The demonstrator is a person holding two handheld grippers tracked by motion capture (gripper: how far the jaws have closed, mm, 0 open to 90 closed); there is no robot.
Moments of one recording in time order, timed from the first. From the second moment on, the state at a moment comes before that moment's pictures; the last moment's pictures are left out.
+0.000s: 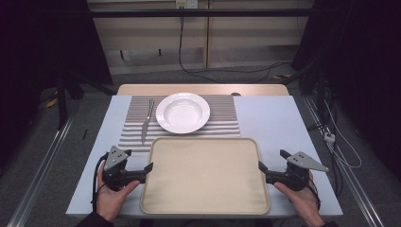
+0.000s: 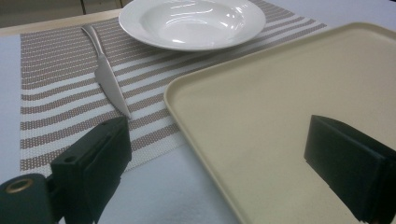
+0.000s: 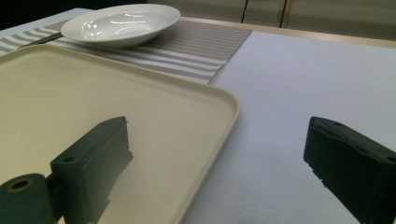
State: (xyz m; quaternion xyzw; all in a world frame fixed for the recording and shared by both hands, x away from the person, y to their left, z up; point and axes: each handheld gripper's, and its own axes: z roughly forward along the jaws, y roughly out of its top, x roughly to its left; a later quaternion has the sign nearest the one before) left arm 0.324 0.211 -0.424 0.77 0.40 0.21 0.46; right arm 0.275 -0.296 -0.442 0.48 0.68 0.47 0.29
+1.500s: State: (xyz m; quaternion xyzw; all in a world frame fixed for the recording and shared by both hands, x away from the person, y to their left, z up) left arm 0.388 0.216 -0.396 0.78 0.42 0.19 0.42; right arm 0.280 -0.291 -0.444 0.48 0.70 0.46 0.27
